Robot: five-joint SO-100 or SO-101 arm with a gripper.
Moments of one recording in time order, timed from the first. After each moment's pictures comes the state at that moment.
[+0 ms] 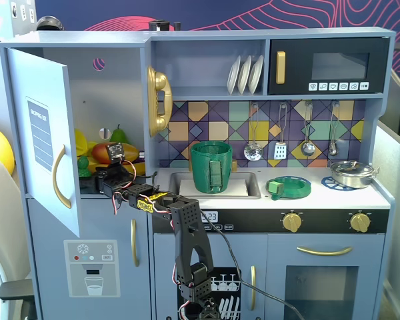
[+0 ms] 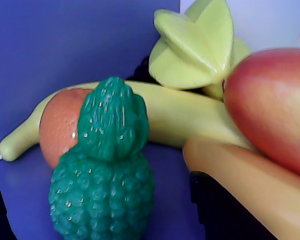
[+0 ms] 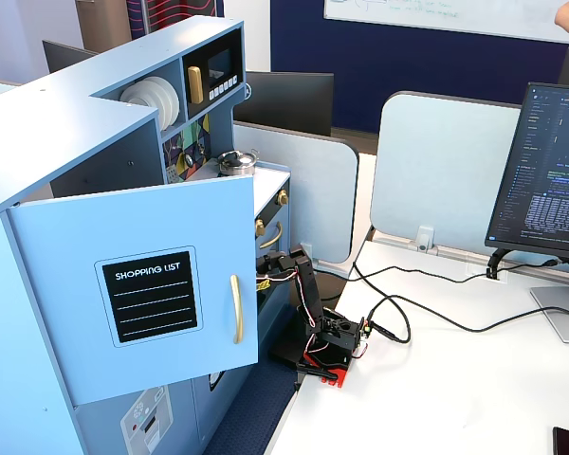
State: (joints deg) arm -44.5 77.4 80.9 -13.5 -94.0
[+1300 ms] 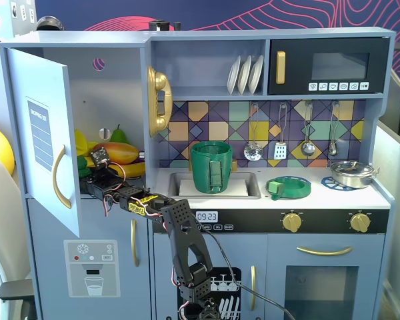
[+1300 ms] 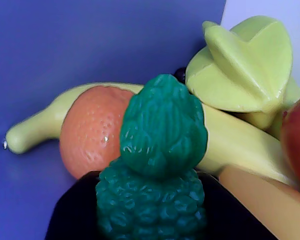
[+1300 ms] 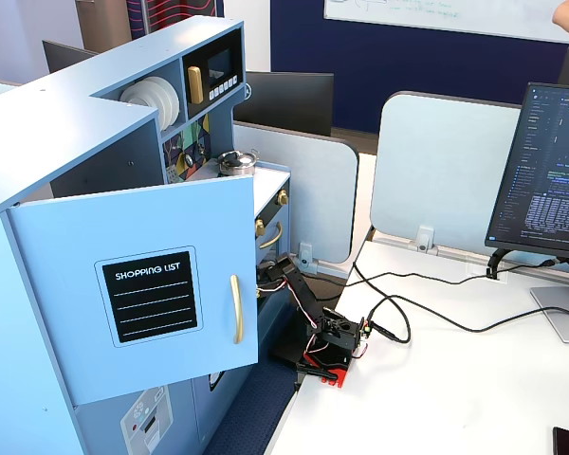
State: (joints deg) arm -46.5 67.6 69.3 -12.6 -105.3
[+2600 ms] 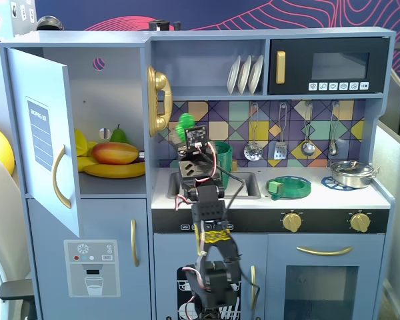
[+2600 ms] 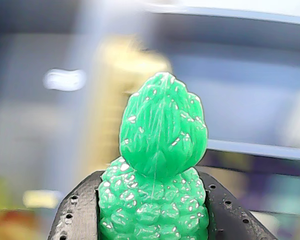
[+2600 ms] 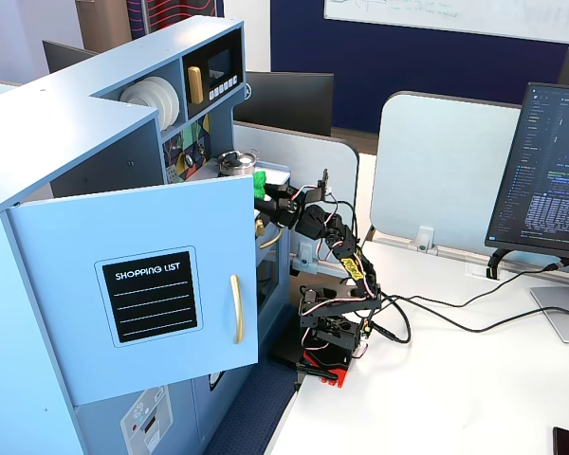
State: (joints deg) arm -6.4 161.8 107.2 25.7 -98.8
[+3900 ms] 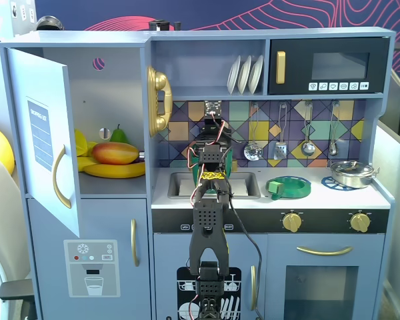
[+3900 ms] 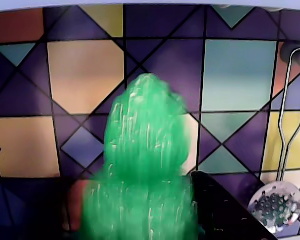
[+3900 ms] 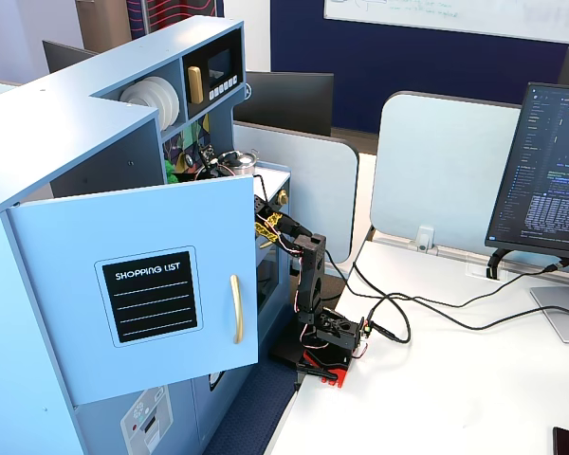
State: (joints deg) arm 2.4 91.7 64.2 16.8 -93.9
